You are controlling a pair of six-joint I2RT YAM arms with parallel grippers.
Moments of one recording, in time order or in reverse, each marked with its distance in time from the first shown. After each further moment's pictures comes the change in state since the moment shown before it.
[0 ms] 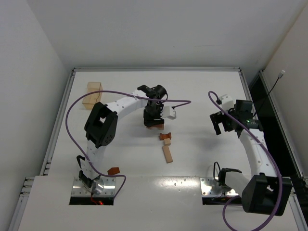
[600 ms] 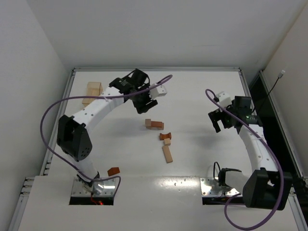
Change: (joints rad) left arm 0.090 -0.312 -0.069 0.140 0.031 -0.240; right arm 0.021 0.045 0.046 -0.005 -0.017 -0.056
